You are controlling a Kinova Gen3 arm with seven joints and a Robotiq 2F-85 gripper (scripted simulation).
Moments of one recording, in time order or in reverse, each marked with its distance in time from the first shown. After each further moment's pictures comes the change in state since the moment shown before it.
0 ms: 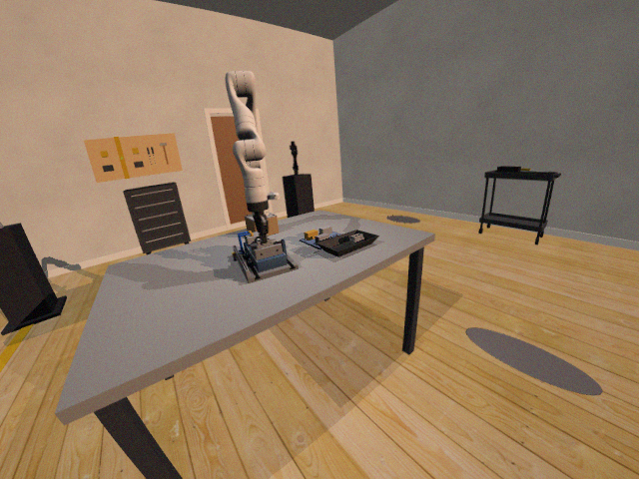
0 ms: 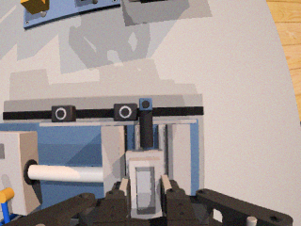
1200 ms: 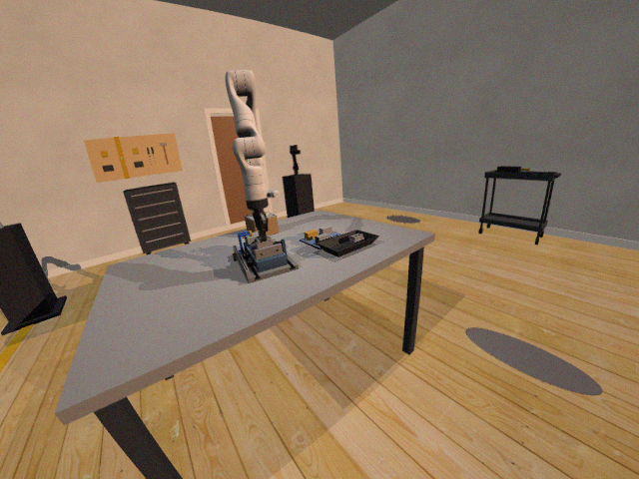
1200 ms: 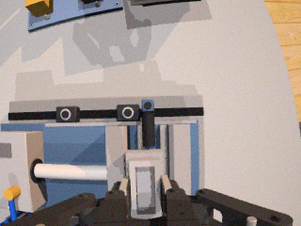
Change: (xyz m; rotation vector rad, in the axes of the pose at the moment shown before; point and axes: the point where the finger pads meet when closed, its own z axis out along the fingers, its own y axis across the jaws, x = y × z) arm 0.000 -0.002 -0.008 0.007 0.001 0.000
